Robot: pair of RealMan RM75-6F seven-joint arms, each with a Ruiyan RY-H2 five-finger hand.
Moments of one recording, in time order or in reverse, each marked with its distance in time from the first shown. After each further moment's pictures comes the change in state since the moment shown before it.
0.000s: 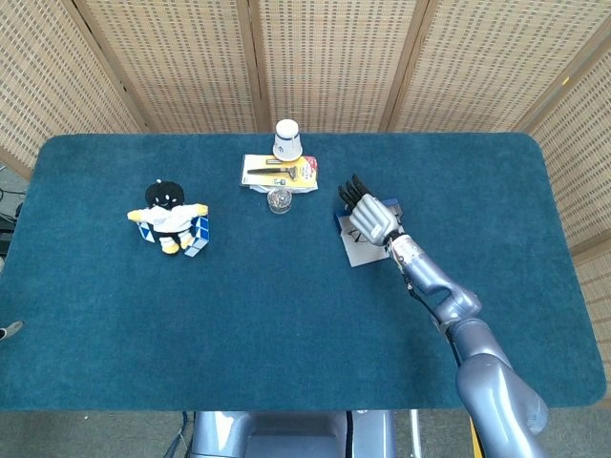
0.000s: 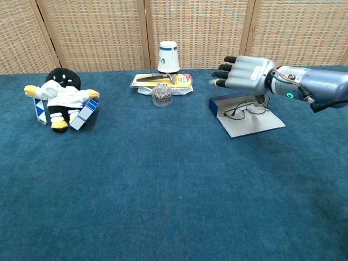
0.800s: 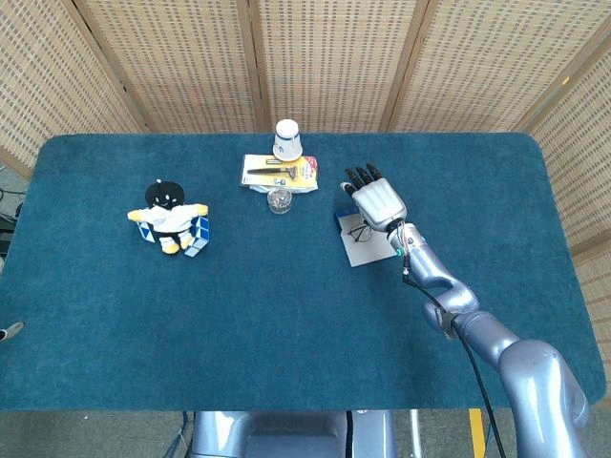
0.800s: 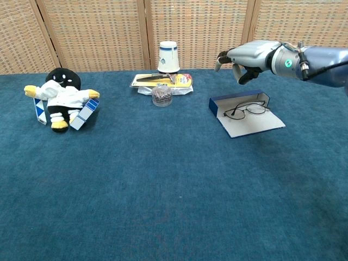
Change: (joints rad) left arm 0.005 0.008 0.002 -0.004 0.014 0.006 -0.022; right arm 0.013 0.208 0.218 -0.429 0.315 -0.177 0.266
